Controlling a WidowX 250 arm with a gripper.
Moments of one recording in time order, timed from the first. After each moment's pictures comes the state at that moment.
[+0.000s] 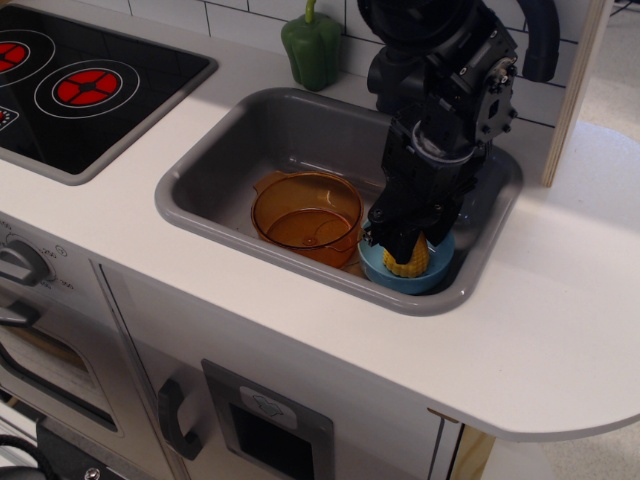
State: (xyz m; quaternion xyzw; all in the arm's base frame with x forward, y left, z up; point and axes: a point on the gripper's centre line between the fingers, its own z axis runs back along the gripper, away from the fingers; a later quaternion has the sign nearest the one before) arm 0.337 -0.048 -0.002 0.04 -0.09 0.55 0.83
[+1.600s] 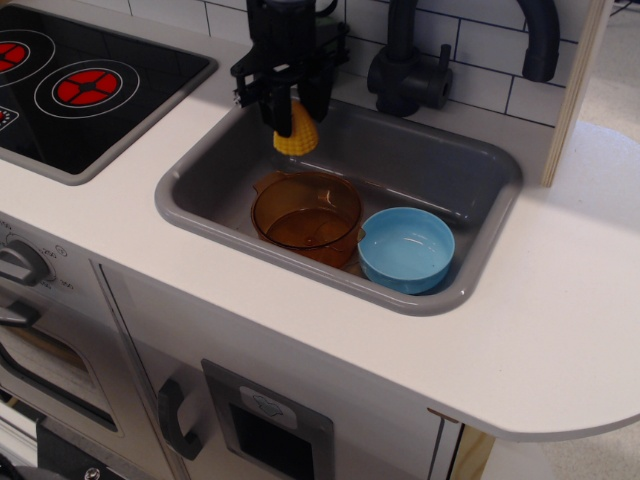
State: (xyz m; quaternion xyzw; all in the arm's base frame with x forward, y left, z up) arm 0.370 0.082 0.049 0.01 -0.04 0.56 0.83
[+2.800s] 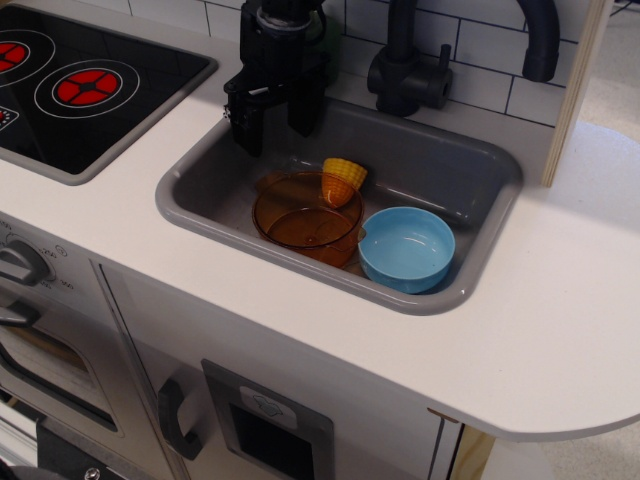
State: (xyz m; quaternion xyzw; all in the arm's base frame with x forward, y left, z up) arm 0.382 0.098 0.022 0.07 -0.04 0.57 0.82
